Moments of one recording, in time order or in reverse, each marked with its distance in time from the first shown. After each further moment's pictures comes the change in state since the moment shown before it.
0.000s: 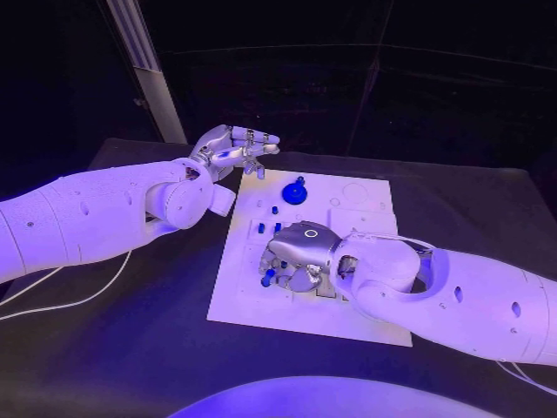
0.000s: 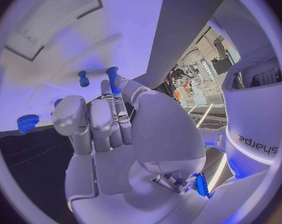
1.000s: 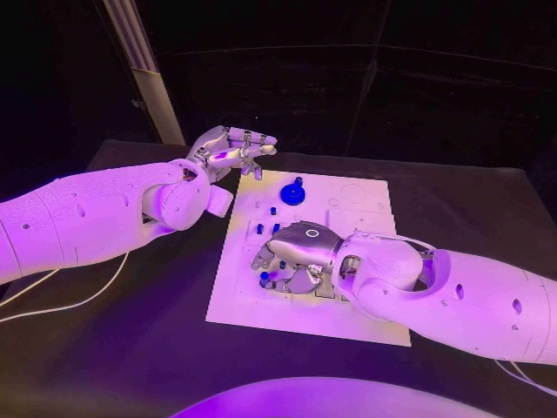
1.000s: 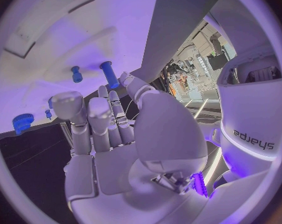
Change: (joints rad) left arm 0.000 -0.004 0.000 0.000 0.000 0.000 -0.002; left_hand 0.000 0.000 0.000 0.000 0.000 0.000 0.000 0.000 0.000 0.000 0.000 0.000 0.000 0.000 0.000 0.000 0.000 0.000 0.000 0.000 0.000 0.000; right arm -0.001 -0.013 -0.001 -0.003 0.046 -0.055 0.075; right_hand -0.064 -0.052 -0.106 0.021 0.034 -0.167 0.028 -0.023 -0.007 -0.174 0.045 -0.013 -0.009 -0.009 0.027 -0.058 -0.098 0.000 -0.058 0.035 -0.076 -0.130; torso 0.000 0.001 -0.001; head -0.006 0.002
